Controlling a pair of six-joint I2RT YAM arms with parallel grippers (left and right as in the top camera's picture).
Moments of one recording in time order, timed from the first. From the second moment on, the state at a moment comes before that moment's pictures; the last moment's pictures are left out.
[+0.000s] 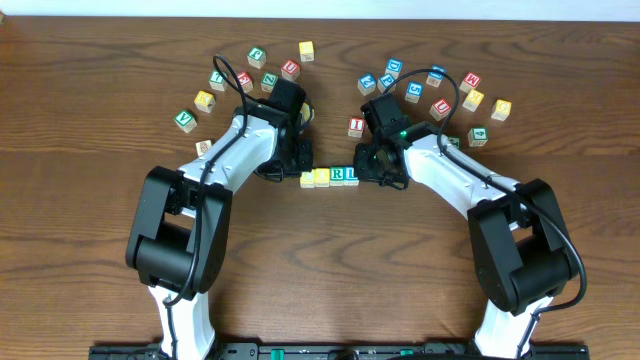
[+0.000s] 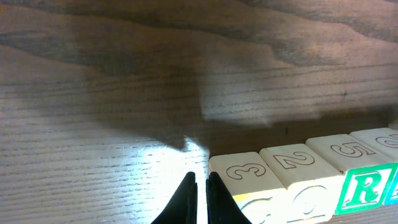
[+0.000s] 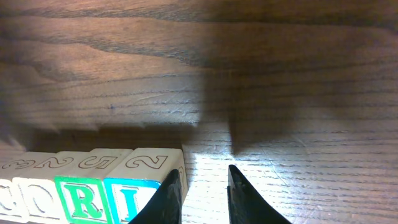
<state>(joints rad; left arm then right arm) -0.37 2.01 1.39 -0.78 0.18 -0.36 0.45 1.96 1.27 -0.59 -0.12 0.56</state>
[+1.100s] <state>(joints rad) -0.31 2.01 1.41 -0.76 0.15 -0.36 0.34 1.93 1.27 -0.61 -0.14 0.54</state>
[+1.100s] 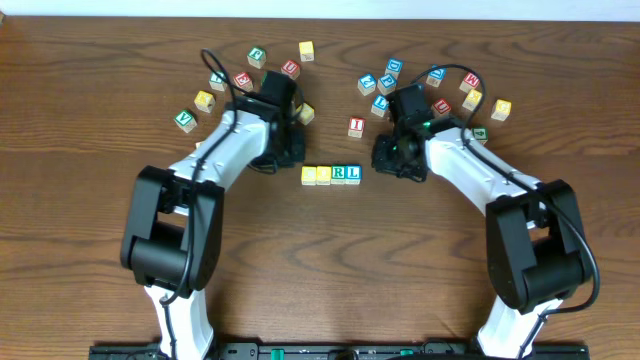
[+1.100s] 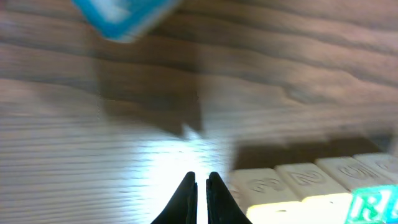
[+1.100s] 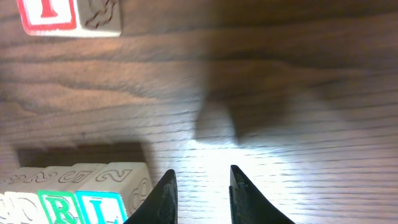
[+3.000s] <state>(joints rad) 0.07 1.64 1.41 -0.86 0.10 -0.19 0.24 1.68 1.27 -0.67 -0.11 0.27</state>
